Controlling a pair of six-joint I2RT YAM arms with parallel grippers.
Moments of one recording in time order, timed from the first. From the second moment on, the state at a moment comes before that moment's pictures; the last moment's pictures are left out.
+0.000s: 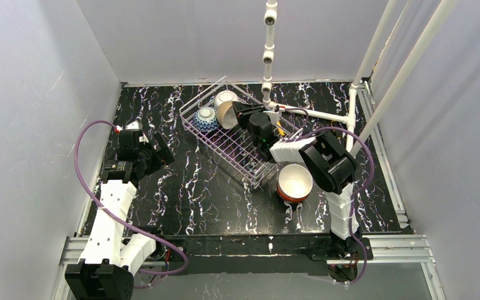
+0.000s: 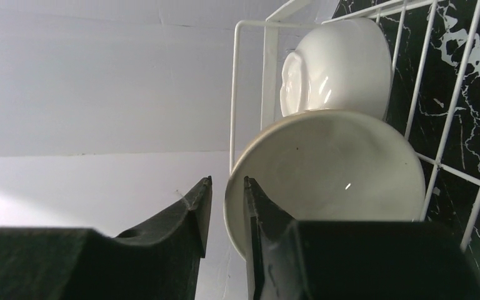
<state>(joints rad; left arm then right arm) -0.01 0.93 0.90 -0.81 -0.02 -0.47 0.72 2.08 1.20 0.82 0.42 1.55</state>
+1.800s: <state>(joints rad) -0.01 0.91 0.90 -0.81 -0.03 -0.47 0.75 2.27 2.04 -0.51 -0.23 -0.22</state>
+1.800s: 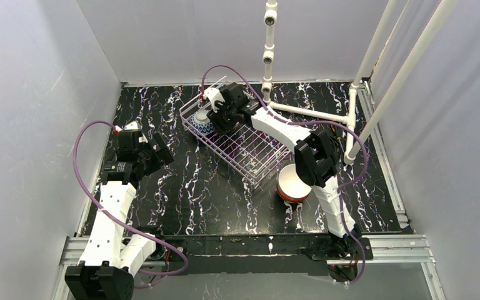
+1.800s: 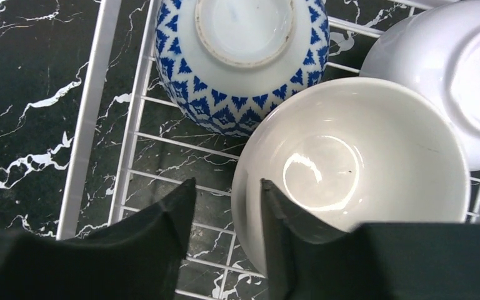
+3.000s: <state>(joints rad) -0.01 0.99 0.88 -0.76 0.12 -0.50 0.80 1.89 1.28 0.46 0.31 0.83</state>
